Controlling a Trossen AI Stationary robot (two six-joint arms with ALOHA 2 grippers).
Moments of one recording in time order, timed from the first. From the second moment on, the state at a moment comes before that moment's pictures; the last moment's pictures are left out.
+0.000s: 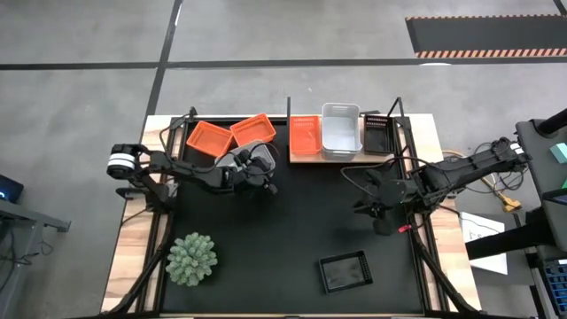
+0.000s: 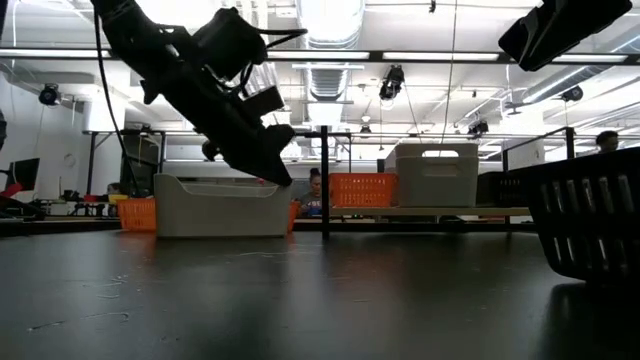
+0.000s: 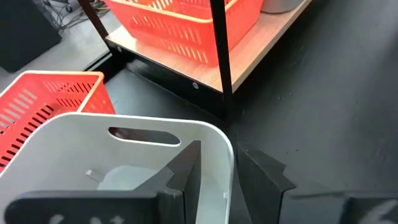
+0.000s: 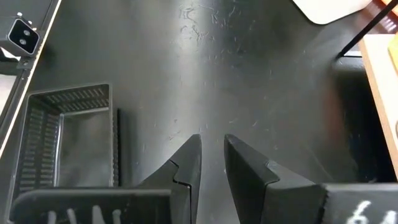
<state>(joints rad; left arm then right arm) 0.06 1.59 0.73 0.21 -0.59 -0.26 0.32 0.95 0.85 -0.74 0.11 0.21</state>
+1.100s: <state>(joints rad) -0.11 1.55 0.73 0.18 -0.15 -0.28 0.32 0.96 0.85 -0.74 0.13 0.21</state>
